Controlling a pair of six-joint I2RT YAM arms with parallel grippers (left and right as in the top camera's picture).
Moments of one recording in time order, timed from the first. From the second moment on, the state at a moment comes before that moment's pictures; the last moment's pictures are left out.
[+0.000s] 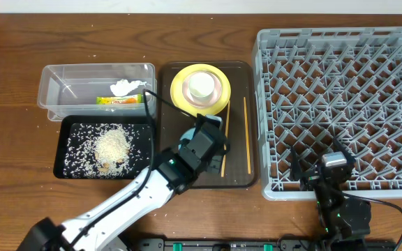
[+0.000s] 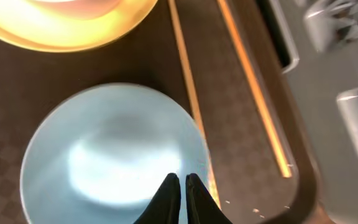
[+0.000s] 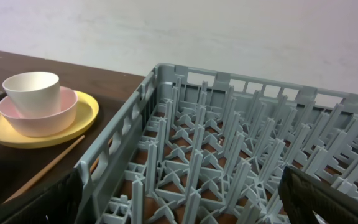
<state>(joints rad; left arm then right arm) -0.80 1.37 0.80 -0.41 -0.13 -0.50 0.14 0.01 0.01 -0.07 -0.03 -0.09</state>
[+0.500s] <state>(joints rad) -0.79 1.54 0.80 -0.43 -0.29 -0.49 0.14 0.01 0.01 -0.07 -0.03 -0.09</state>
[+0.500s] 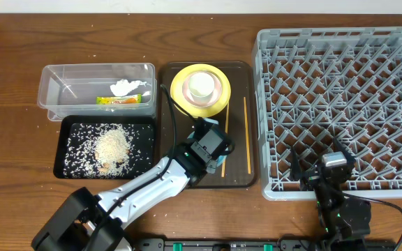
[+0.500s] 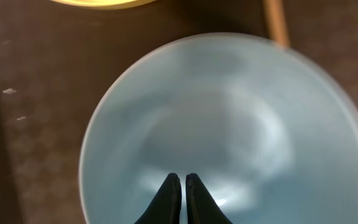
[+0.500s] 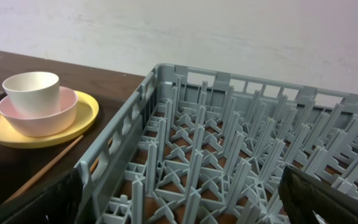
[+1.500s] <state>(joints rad) -0.68 1.30 0.83 -0.55 -0.39 -0.47 0.14 0.01 0.01 -0.07 -0.03 -0.09</state>
